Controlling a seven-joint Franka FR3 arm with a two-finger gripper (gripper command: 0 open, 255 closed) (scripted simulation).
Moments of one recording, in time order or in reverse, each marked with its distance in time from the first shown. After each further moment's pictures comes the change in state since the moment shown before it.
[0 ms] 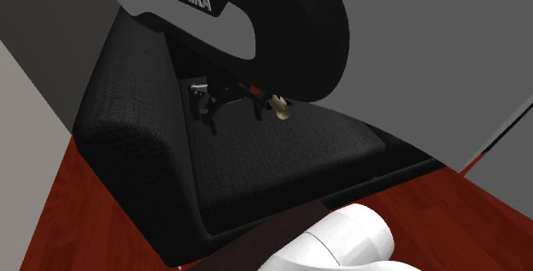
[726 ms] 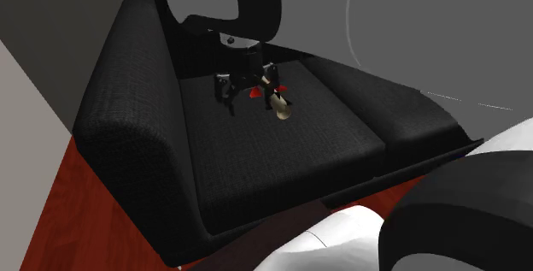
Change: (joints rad) arm -0.048 0.243 -0.118 0.052 -0.083 0.202 -0.108
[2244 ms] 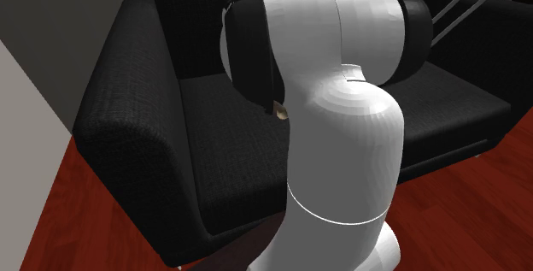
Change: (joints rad) arm -0.098 0.722 -0.201 0.450 0.072 0.293 -0.265
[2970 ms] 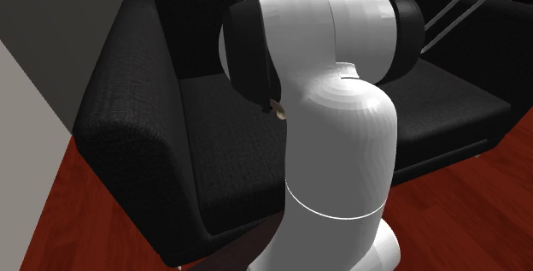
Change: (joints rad) arm -0.002 0.026 0.001 -0.042 0.009 0.068 -0.004
